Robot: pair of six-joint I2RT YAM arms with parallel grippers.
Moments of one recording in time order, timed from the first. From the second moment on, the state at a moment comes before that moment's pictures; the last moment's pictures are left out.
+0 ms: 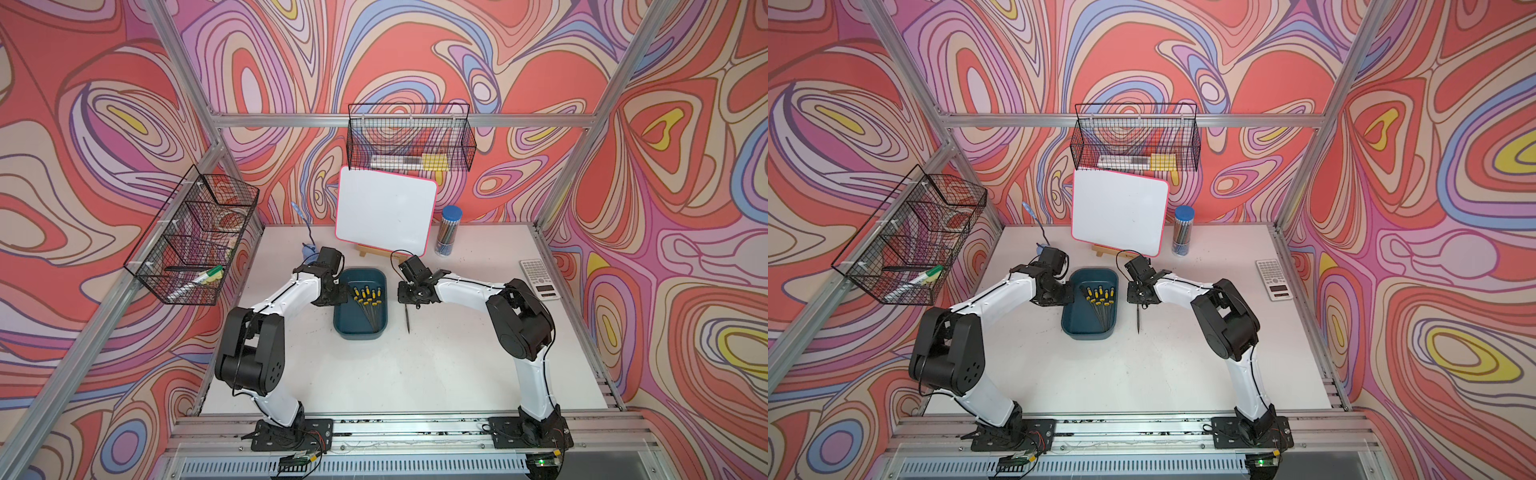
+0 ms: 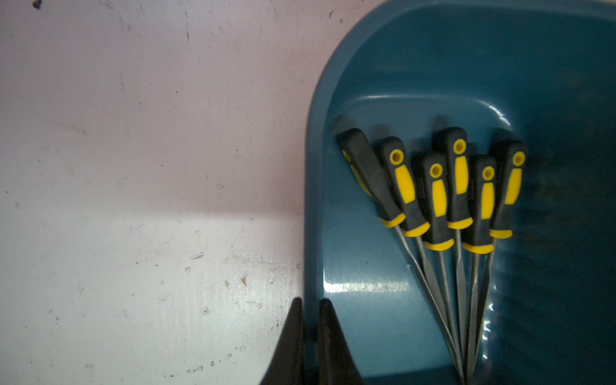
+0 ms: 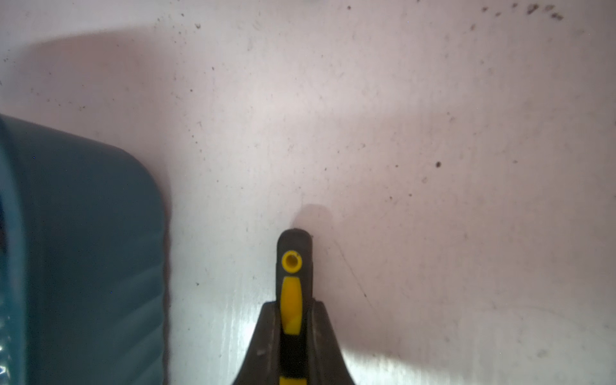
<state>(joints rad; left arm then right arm) -0.22 1.67 1.14 -0.68 -0.02 -0.27 0.64 2.10 1.45 -0.39 0.04 0.62</state>
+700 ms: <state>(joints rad) -0.22 1.59 1.22 -0.70 -0.01 -0.26 0.64 2.10 1.46 -0.42 0.10 0.58</state>
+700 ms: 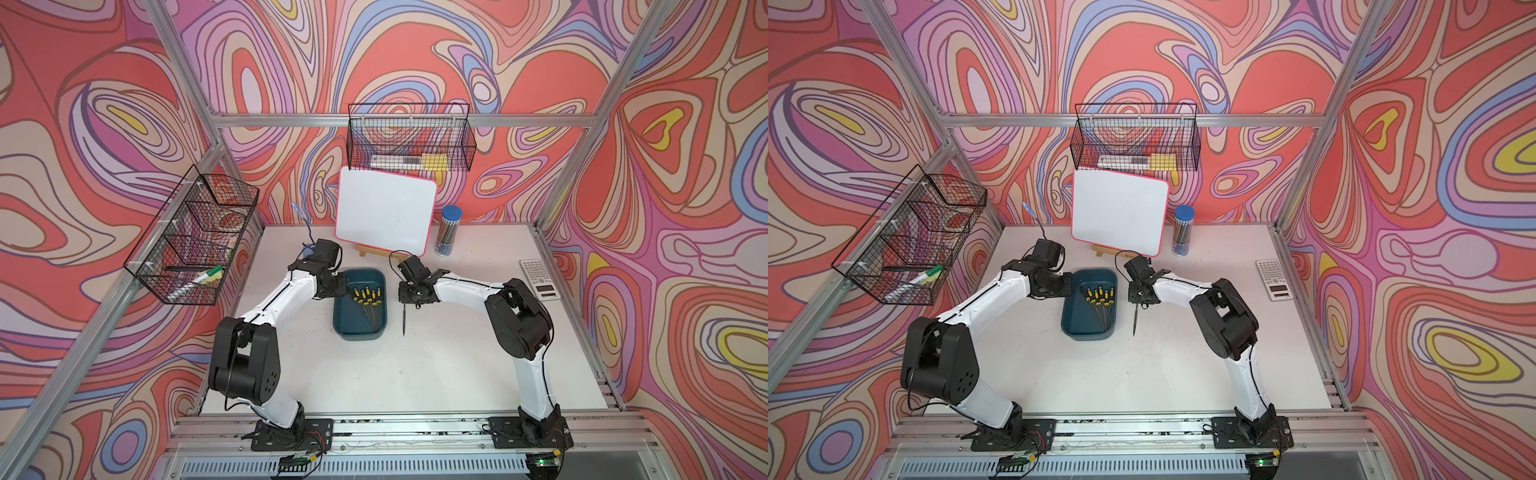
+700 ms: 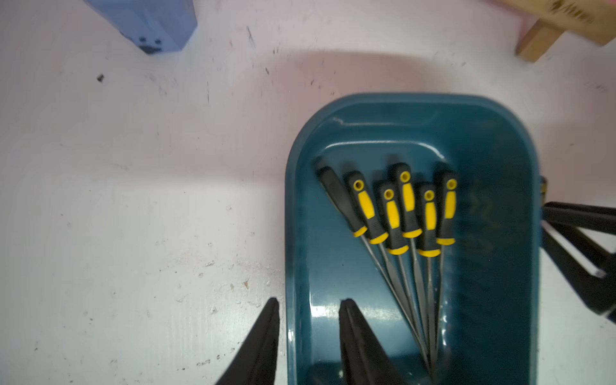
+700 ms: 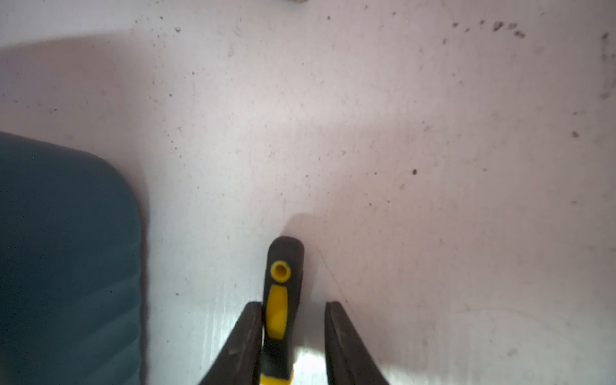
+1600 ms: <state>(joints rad) -0.01 1.43 1.07 -0.67 0.12 -0.35 0.80 2.50 2.17 -0.54 -0.14 0.17</state>
